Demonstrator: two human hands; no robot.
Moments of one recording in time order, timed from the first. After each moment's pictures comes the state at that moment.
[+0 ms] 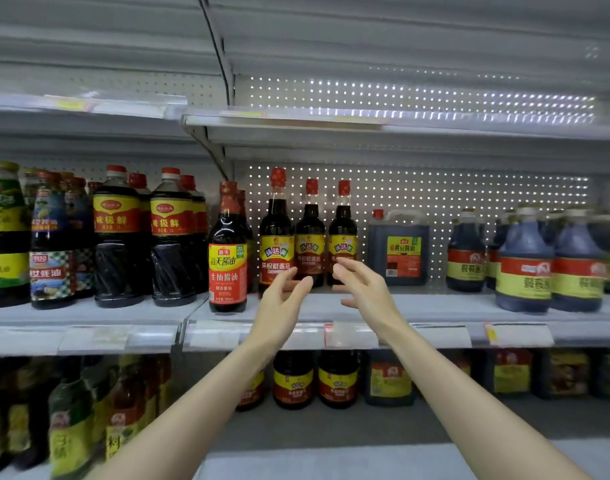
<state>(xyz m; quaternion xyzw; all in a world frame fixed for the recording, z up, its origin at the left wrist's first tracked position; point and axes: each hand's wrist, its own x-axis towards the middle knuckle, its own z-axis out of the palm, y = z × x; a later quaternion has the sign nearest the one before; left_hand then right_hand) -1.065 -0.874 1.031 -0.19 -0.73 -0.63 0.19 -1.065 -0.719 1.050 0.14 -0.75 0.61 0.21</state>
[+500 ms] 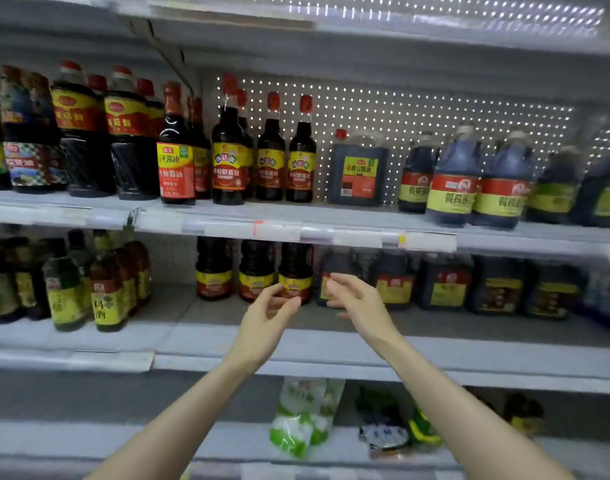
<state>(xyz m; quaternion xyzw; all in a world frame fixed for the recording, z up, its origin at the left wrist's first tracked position) -0.933 -0.756 0.898 -0.09 -0.75 -0.63 0.14 -0.949 -0.581 0.922 0.11 -0.79 0.60 0.11</state>
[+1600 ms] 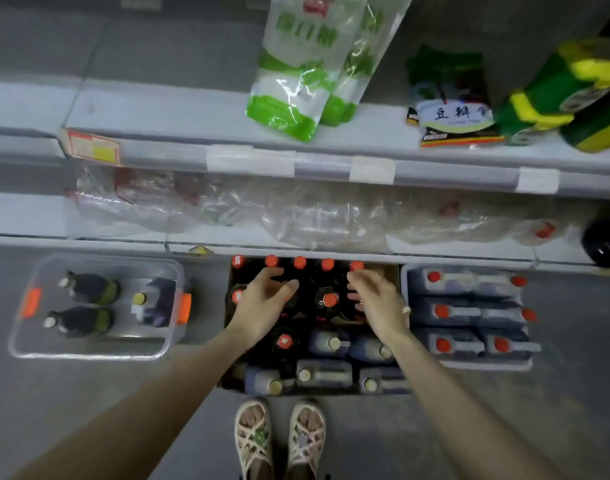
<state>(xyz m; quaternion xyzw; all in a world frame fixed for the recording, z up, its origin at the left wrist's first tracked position) -0.886 -0.711 0.336 0.16 -0.77 -0.57 -0.23 -0.886 -0.511 0.324 -0.26 -0.75 0.59 -0.15</state>
